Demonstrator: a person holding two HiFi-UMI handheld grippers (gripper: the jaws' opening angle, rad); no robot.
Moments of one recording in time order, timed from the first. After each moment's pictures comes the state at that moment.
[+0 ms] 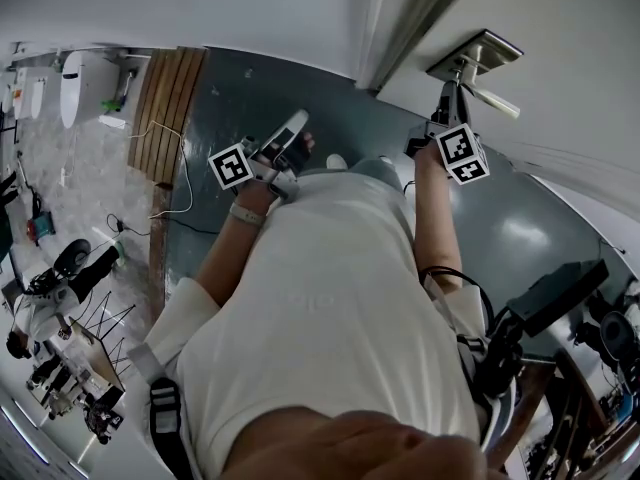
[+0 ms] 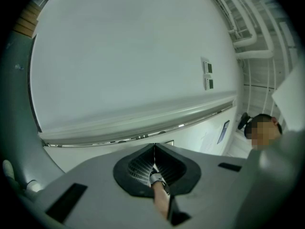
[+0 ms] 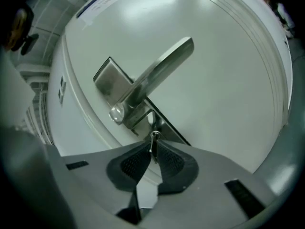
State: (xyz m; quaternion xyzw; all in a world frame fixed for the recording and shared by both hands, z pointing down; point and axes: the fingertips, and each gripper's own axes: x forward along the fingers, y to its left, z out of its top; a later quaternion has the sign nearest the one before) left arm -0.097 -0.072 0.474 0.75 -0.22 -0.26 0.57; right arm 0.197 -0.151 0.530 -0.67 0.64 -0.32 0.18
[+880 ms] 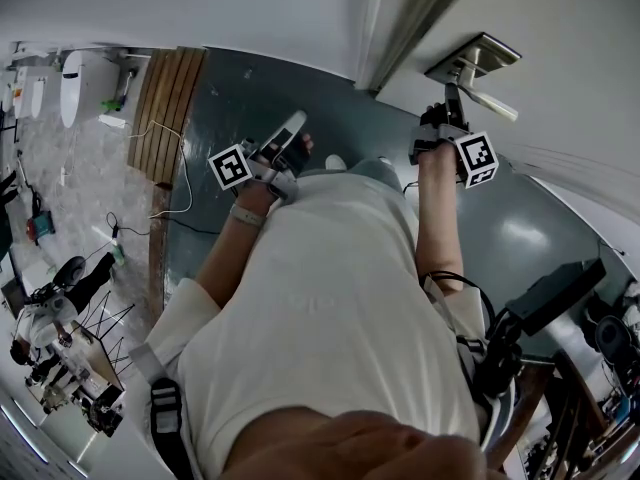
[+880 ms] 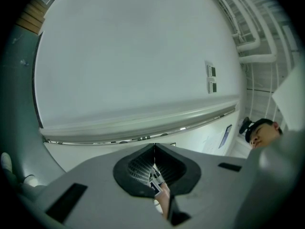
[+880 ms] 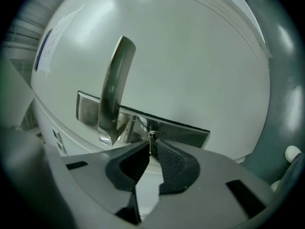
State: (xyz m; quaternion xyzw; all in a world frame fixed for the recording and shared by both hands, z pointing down) left arm -0.101 -0.072 0.479 0.73 -0.22 -0.27 0.59; right arm 0.199 -0.146 0.536 -0.57 0.56 -0.48 0.36
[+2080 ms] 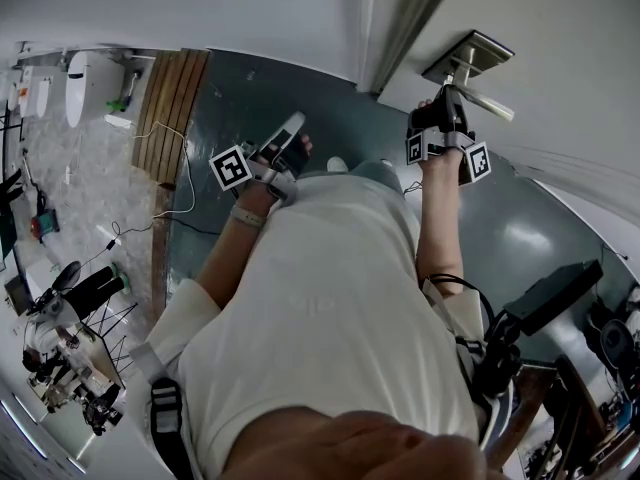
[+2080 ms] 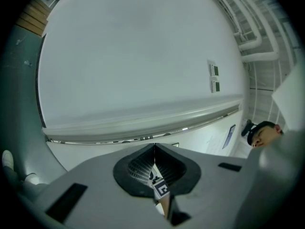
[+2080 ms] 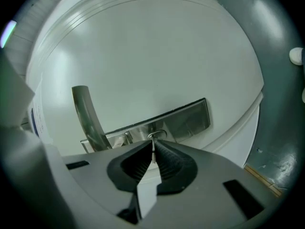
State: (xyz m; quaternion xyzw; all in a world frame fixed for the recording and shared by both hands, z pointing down) left arm -0.103 -0.071 0.482 0.72 -0.24 -0.27 0.59; right arm 0.190 -0.142 0.545 -0.40 0.43 -0.58 0.57
